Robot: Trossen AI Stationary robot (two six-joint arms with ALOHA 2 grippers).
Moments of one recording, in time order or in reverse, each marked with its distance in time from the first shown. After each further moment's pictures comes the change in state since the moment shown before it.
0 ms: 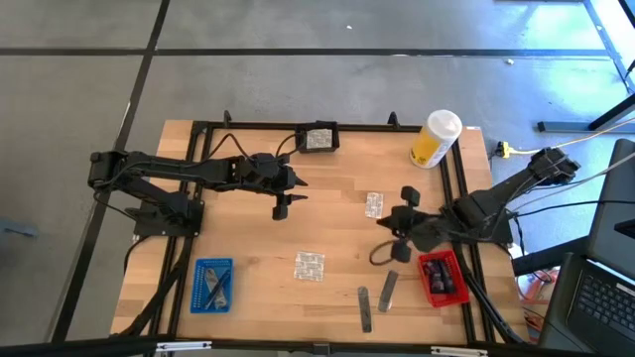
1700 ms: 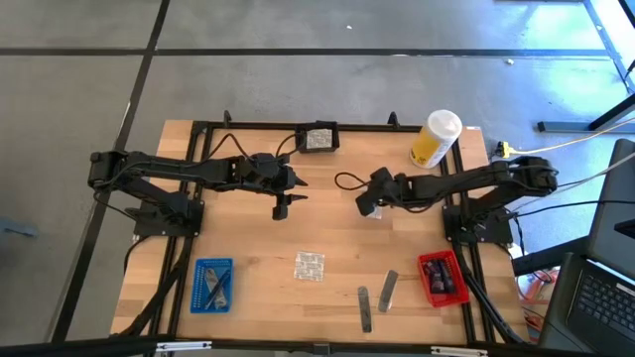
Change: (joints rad) left arm 0.000 0.000 0.000 0.000 0.000 0.000; right arm -0.565 0.288 -0.257 0.358 -0.179 0.389
